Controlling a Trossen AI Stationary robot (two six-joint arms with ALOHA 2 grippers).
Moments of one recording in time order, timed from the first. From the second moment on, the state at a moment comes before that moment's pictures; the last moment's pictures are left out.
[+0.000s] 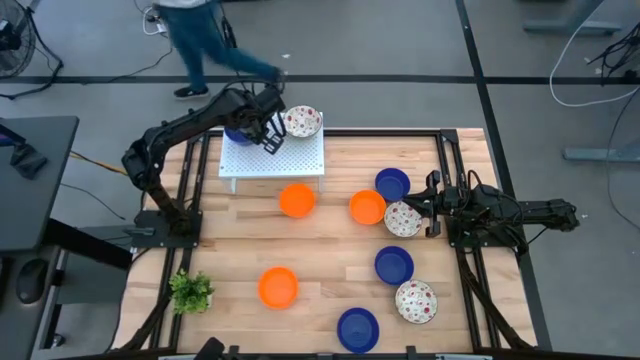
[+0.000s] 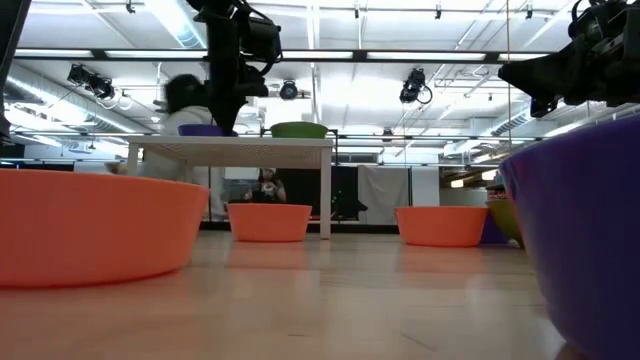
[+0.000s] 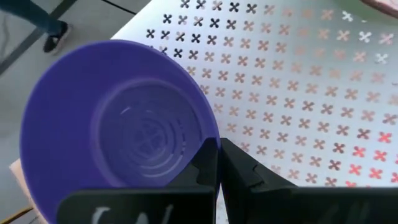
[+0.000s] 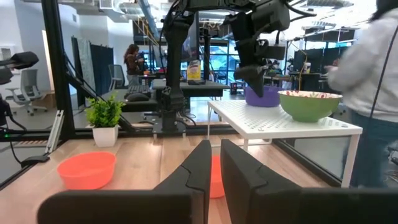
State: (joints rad) left arm 0.62 1.69 1.60 -1.22 -0.32 -0.28; right arm 0.02 0.01 0.02 0.12 0.12 -0.04
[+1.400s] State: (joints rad) left arm -0.44 1.54 1.36 -1.00 -0.40 -0.65; right arm 0.02 0.01 0.02 0.11 0.12 -0.03
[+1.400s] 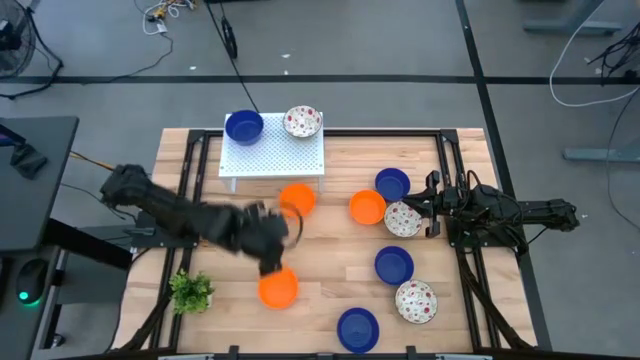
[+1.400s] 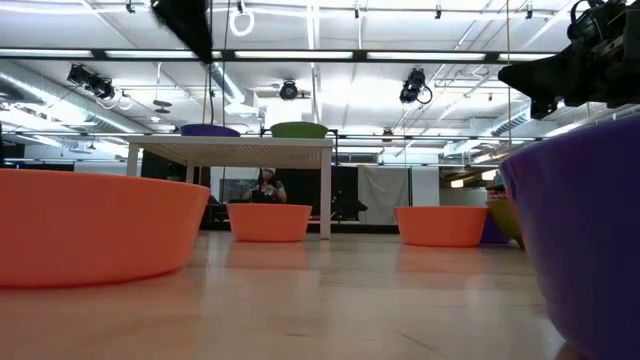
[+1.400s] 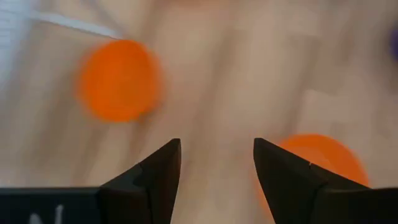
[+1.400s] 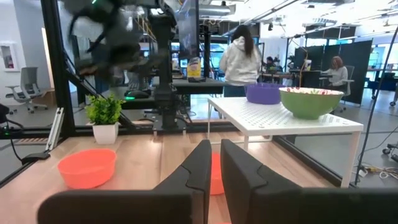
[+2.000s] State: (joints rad) left arm -0.66 1.80 1.23 -0.50 -0.20 -0.45; right arm 0.02 0.01 0.02 0.13 0.12 -0.04
